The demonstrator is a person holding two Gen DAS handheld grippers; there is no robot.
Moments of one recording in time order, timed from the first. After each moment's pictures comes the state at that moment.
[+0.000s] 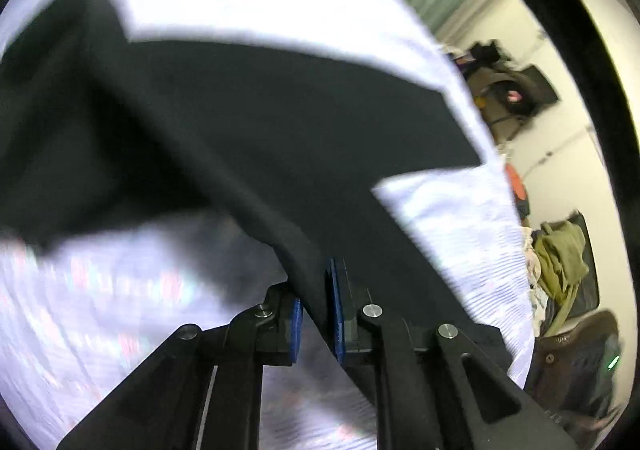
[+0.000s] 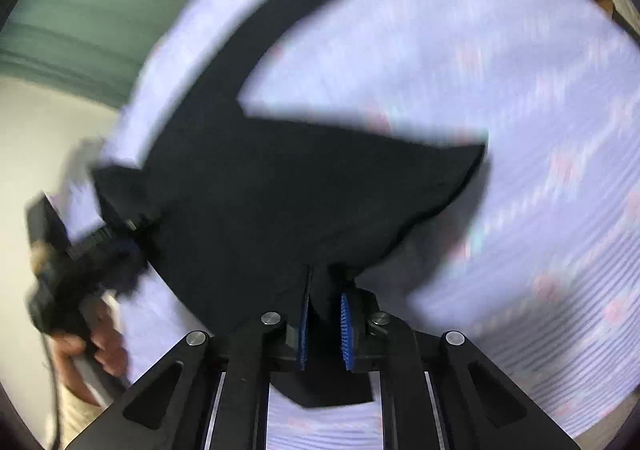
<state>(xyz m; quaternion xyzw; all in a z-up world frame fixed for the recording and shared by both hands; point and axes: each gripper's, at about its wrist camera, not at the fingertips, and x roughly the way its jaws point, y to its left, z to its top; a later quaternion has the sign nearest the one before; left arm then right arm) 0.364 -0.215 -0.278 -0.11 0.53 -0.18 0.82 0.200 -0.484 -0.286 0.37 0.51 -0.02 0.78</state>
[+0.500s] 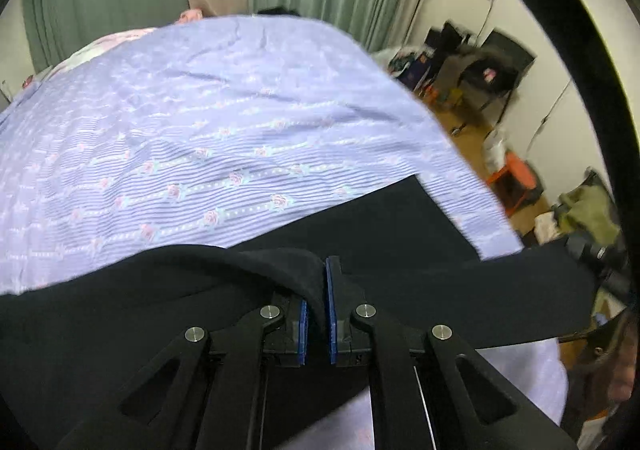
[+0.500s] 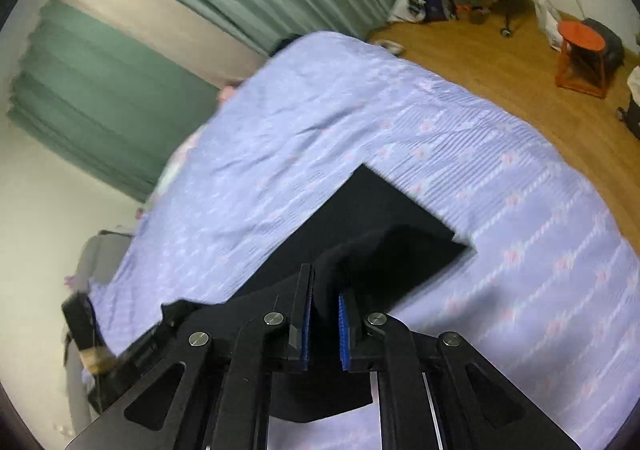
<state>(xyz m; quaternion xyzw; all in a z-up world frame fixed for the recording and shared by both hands) 0.559 -0.359 -0.229 0.04 0.48 -0.21 0.85 0.421 -0.640 -0.173 0.36 0.40 -0.06 0.84</state>
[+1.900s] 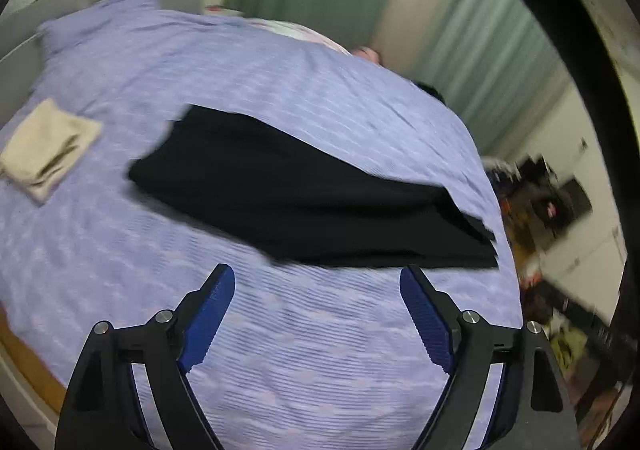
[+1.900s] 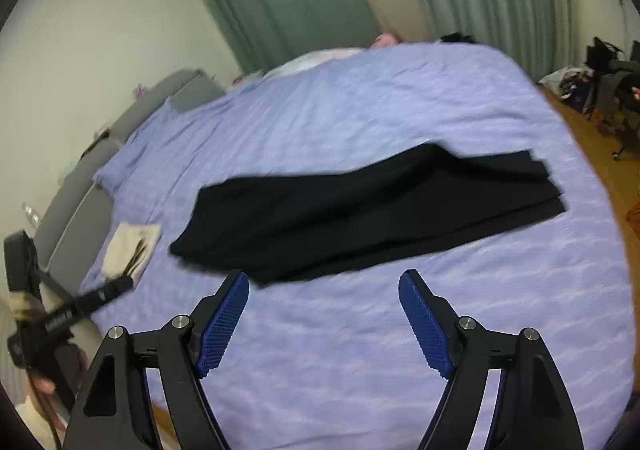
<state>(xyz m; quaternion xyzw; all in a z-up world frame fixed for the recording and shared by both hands) 0.182 0.061 -0.109 -0.19 0.41 0.00 0.89 0.244 -0.318 -0.070 0.10 0.42 0.15 0.89</state>
